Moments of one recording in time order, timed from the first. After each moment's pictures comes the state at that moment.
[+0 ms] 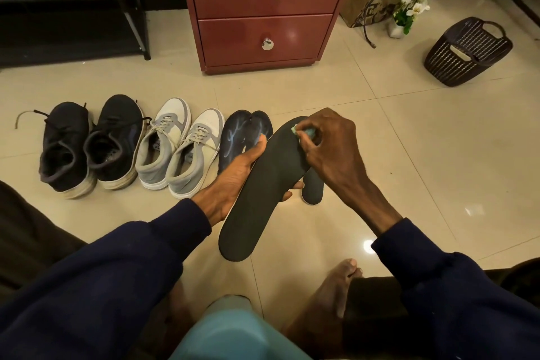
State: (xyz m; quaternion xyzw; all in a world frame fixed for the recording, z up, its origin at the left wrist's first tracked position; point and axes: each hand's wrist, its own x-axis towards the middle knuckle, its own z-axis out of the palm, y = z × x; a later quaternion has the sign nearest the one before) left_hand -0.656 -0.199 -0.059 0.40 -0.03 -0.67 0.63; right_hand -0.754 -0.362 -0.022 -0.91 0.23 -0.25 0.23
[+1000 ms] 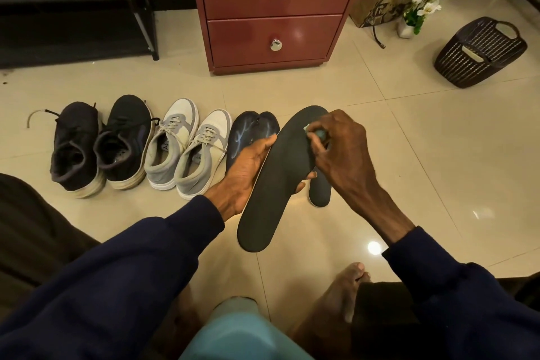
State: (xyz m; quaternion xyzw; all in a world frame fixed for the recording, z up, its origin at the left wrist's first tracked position) left_hand -0.648 -0.209 -0.057 0.38 0.05 -0.63 0.68; right_hand -0.753 -0.358 -0.025 -0.92 0.24 -0.24 0.21
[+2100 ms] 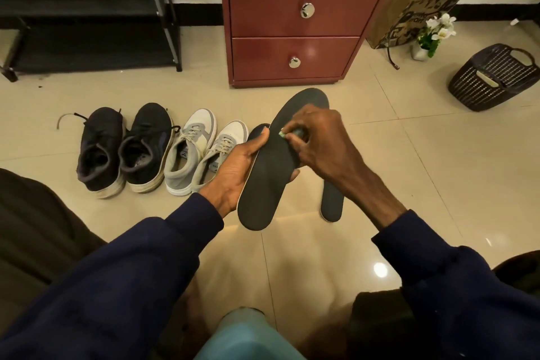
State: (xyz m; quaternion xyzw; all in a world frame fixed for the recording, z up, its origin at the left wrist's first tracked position) left_hand -0.616 -0.186 -0.035 0.33 0.07 -0.60 0.72; right_hand -0.693 -0.337 0.013 -0.96 0.10 -0.16 0.21
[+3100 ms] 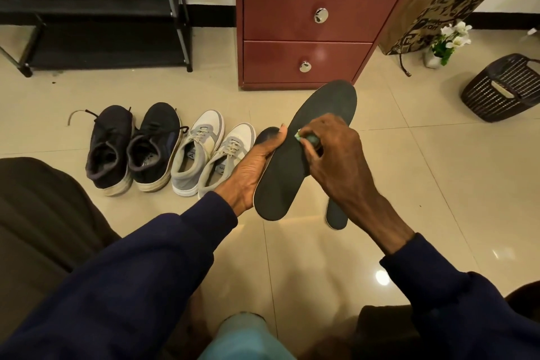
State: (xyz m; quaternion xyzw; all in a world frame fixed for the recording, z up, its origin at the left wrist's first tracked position) left_hand -0.608 -0.199 -0.040 0.38 0.05 -0.57 0.73; right_hand -0.702 -0.323 0.005 -0.94 0.12 -0.26 0.18
